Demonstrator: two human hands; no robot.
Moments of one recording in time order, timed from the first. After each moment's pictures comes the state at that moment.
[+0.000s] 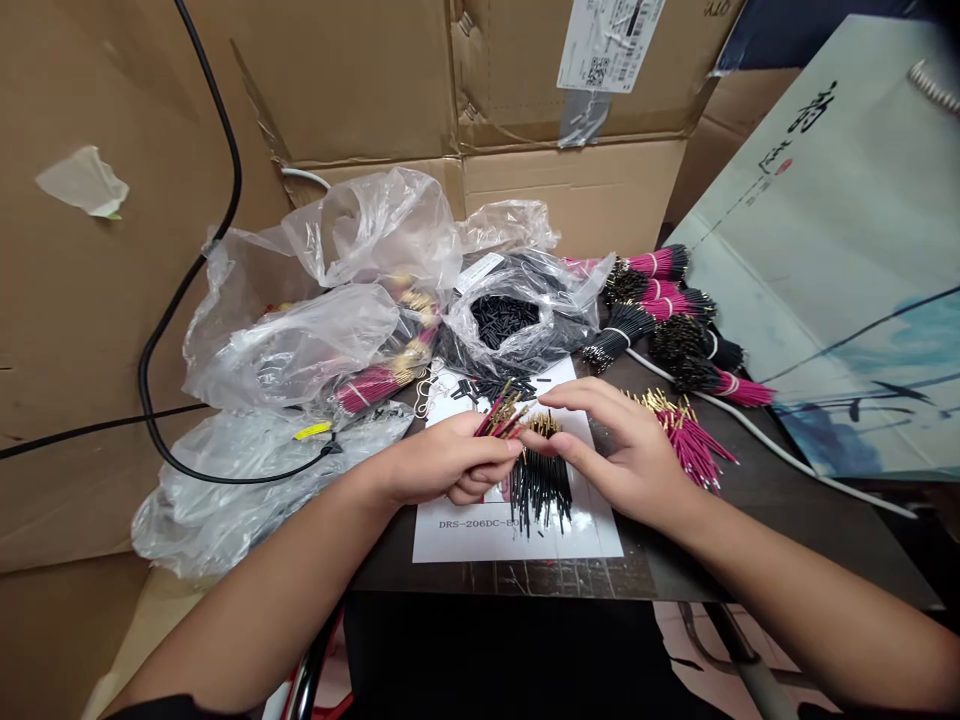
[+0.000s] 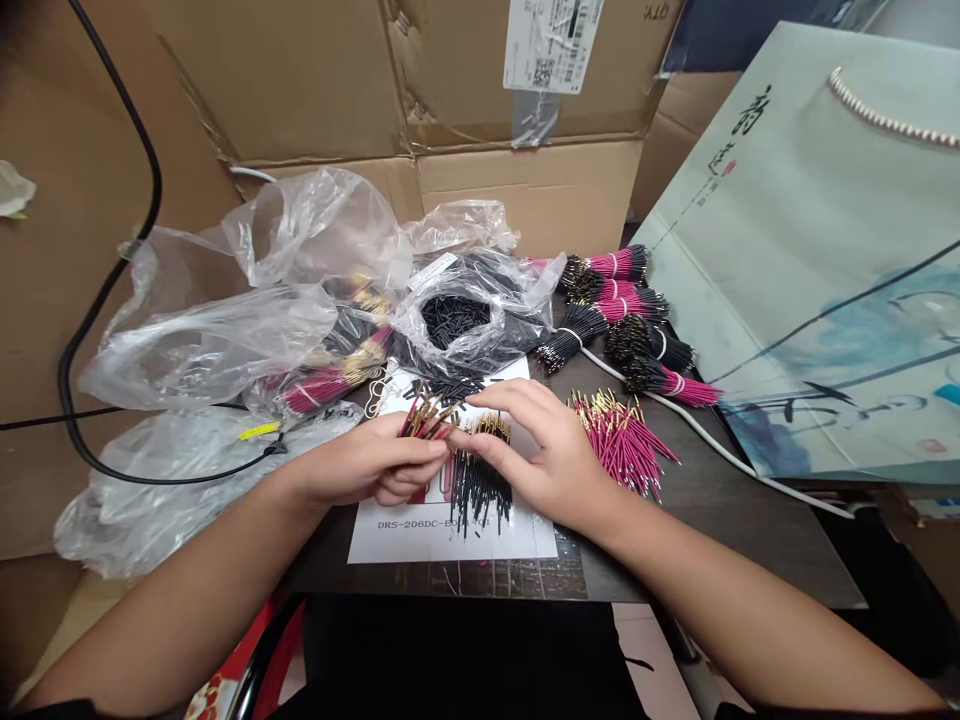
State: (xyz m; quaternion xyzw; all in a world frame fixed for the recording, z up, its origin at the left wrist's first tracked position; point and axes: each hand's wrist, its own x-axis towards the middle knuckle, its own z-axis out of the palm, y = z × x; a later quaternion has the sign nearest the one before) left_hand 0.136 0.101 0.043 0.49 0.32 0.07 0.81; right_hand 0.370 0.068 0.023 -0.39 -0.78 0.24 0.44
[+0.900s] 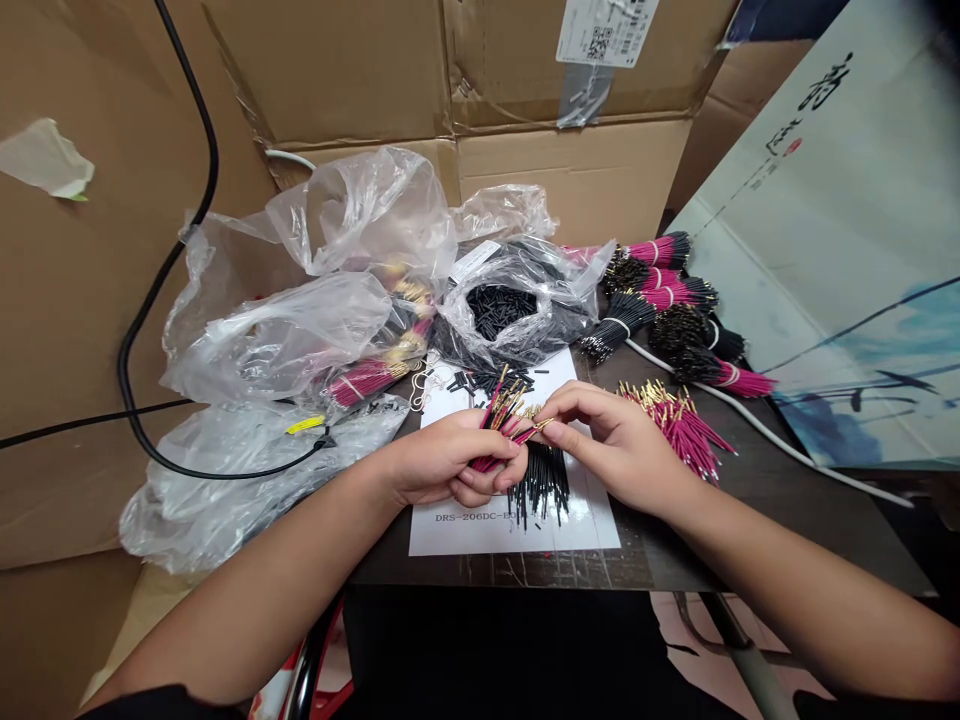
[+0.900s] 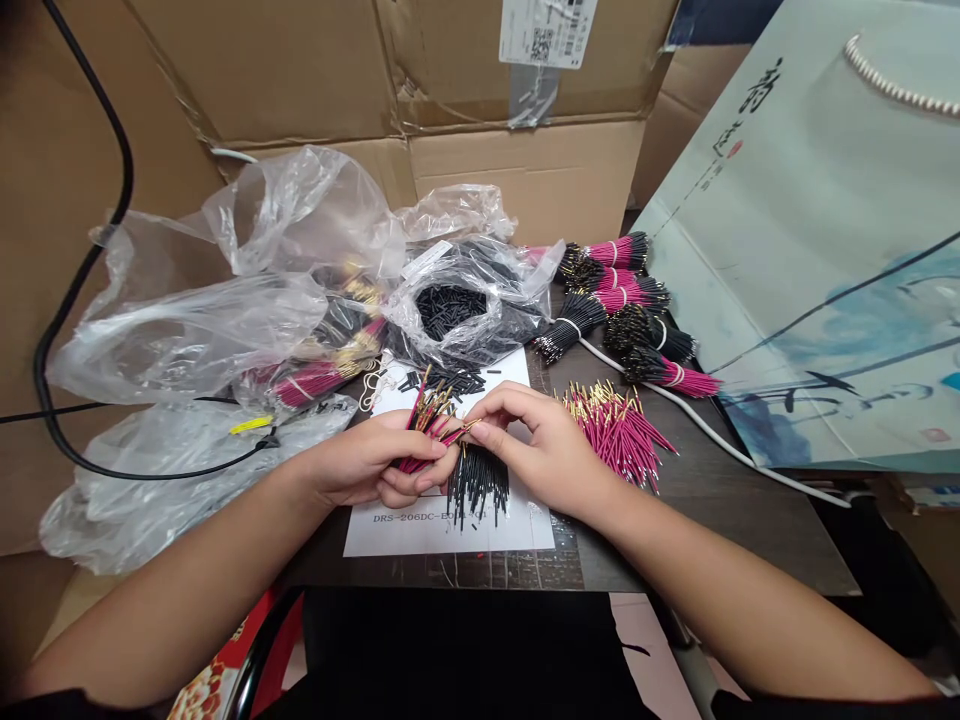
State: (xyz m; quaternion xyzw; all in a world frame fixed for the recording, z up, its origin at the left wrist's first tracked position) left_hand 0.144 0.099 0.034 0.39 0.28 0.06 0.87; right_hand 0.371 0.071 0.017 -0.42 -0.72 0.40 0.39
